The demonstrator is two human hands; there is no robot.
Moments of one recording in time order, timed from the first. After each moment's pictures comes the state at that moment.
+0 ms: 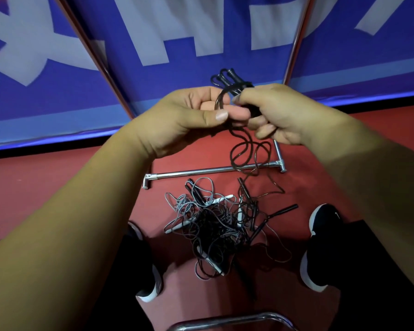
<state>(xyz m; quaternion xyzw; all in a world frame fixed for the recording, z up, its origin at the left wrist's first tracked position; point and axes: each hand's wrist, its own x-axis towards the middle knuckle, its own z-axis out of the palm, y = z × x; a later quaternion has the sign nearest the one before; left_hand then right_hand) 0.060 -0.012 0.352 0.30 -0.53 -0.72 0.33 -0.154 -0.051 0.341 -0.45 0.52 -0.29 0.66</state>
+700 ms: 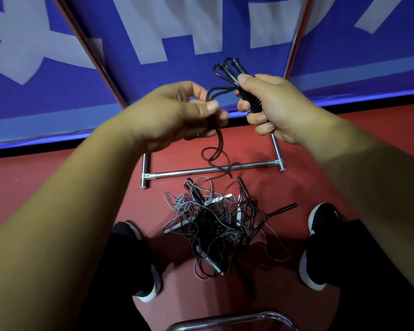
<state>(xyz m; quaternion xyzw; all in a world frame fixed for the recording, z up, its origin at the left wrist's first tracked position) 0.072 -0.017 0.365 0.46 -0.49 -0.67 0.31 -0.156 -0.048 0.339 -0.47 0.52 -0.35 0.62</state>
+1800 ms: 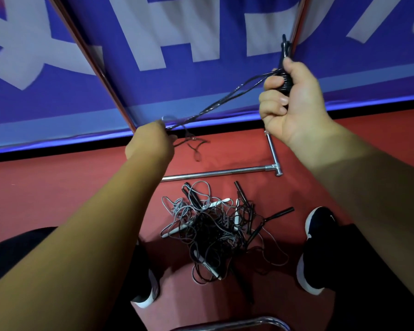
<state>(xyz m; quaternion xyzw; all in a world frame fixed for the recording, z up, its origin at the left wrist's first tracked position) 0.092 -0.028 0.294 0.81 -0.57 -0.13 0.04 -0.173 -0.058 0.341 -0.11 0.34 -0.57 0.74</state>
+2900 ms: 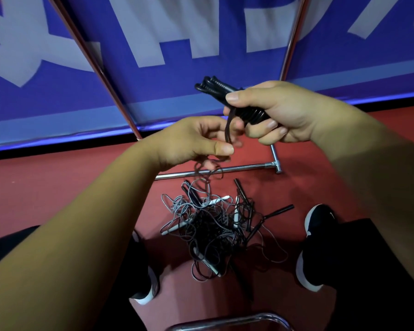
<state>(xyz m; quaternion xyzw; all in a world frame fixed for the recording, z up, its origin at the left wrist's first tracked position) 0.054 -0.011 0.327 0.41 -0.63 -0.64 0.17 -0.171 -0.036 0.369 -0.50 0.43 -0.20 0.72</state>
